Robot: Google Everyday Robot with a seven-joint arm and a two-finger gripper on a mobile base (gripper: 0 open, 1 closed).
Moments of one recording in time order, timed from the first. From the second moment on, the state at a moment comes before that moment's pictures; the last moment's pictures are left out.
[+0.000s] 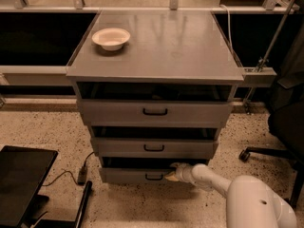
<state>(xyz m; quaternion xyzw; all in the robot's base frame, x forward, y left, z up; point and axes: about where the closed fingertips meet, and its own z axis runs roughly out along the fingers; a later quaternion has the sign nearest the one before) 0.715 -0.138 0.184 -0.47 0.78 0.06 0.40</state>
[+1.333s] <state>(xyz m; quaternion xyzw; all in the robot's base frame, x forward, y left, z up) 0.662 -0.137 0.185 -0.44 0.80 0.05 0.41</state>
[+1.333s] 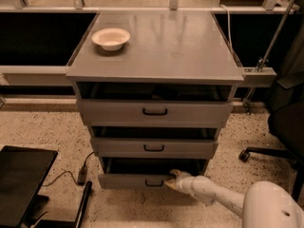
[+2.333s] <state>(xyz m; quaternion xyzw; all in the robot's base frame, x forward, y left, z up) 0.637 -0.136 0.190 -0.43 0.80 0.05 0.41</state>
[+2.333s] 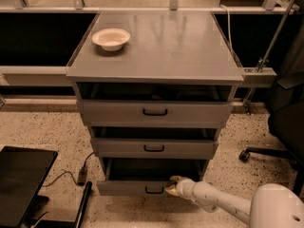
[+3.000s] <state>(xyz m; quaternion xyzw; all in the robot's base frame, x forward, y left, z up) 0.614 -0.135 0.190 -0.42 0.81 0.05 0.41</state>
